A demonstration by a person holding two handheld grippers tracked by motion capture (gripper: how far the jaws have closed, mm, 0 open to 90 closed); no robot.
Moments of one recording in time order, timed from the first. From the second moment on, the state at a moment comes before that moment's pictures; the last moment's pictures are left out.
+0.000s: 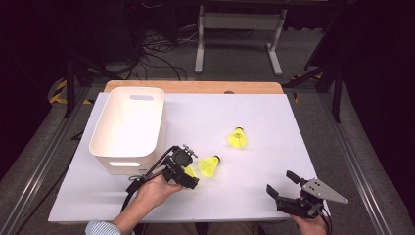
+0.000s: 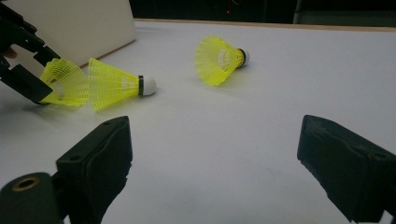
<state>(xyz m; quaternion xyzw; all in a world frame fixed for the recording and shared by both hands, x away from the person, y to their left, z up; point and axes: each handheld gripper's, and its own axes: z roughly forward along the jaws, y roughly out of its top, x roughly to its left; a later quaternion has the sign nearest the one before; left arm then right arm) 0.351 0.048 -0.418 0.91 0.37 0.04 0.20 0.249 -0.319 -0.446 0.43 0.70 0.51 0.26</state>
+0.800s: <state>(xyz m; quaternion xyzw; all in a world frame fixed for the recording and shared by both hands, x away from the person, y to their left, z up) 0.352 0.042 -0.431 0.92 0.36 0.03 0.17 0.249 -0.320 -0.446 0.43 0.70 0.51 0.25</state>
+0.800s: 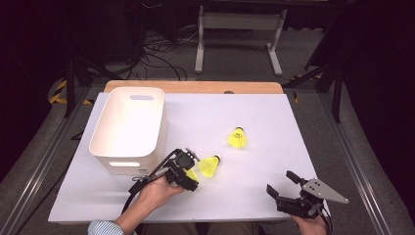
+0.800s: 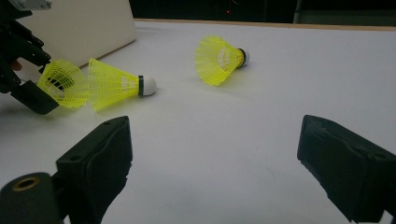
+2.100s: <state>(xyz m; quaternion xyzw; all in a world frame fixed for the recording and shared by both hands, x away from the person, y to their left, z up) 0.350 0.044 -0.427 0.92 0.35 0.05 0.17 0.249 -0.320 -0.446 0.43 0.70 0.51 0.25</state>
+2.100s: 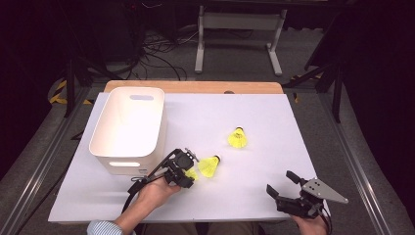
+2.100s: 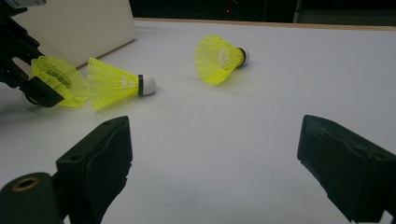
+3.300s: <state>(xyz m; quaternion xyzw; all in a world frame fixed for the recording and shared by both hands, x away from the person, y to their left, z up) 0.343 0.050 -0.404 0.92 0.34 0.07 0.19 0.253 -0.322 -0.447 0.43 0.69 0.52 0.25</state>
